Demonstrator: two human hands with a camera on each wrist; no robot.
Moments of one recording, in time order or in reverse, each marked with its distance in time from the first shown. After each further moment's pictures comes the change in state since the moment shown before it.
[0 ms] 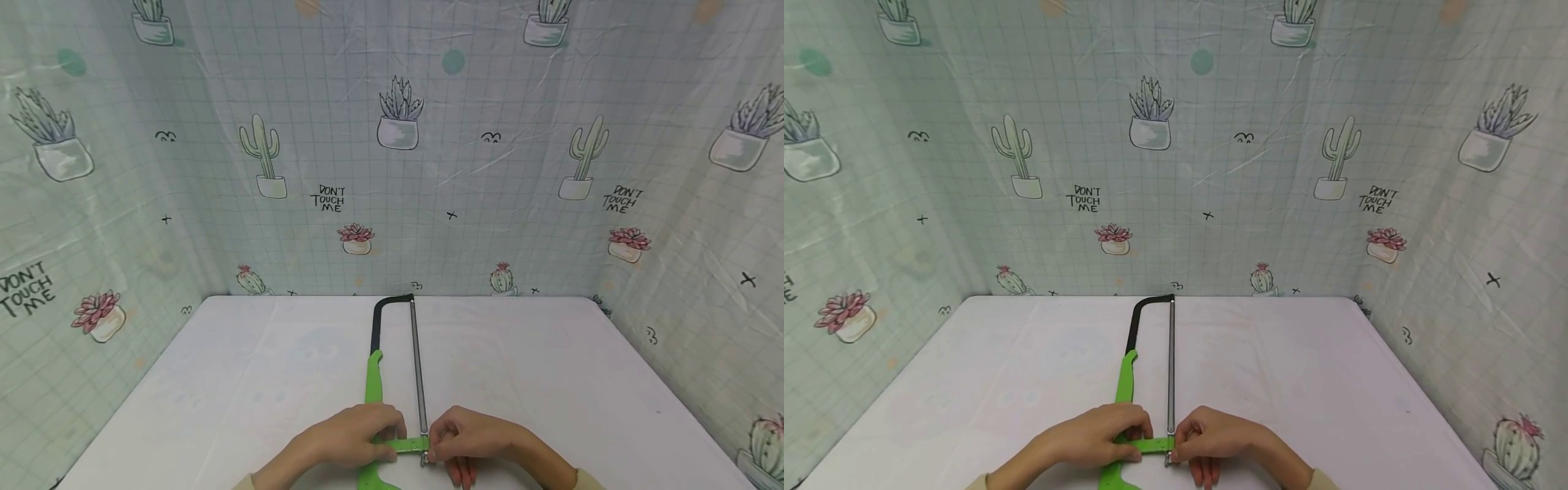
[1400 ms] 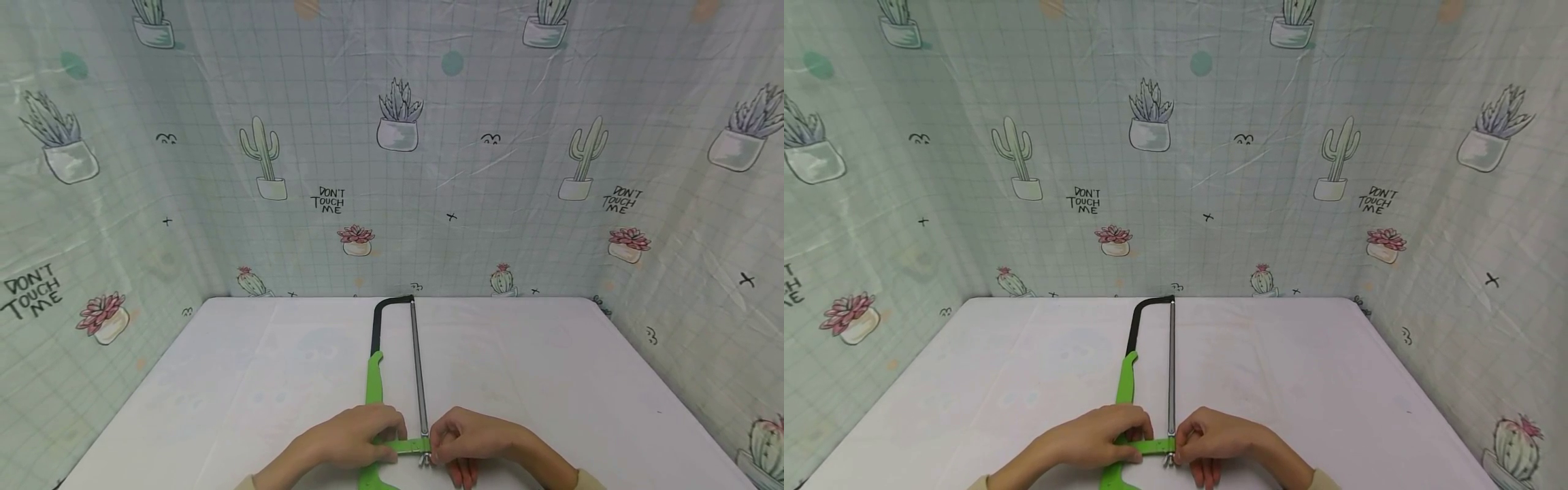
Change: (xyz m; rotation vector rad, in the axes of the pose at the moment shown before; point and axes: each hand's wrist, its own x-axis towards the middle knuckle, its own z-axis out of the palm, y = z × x) left_hand 0.000 -0.002 0.000 -0.003 -0.002 0.005; right_hand -0.001 -0.001 -0.001 0.011 -0.027 -0.015
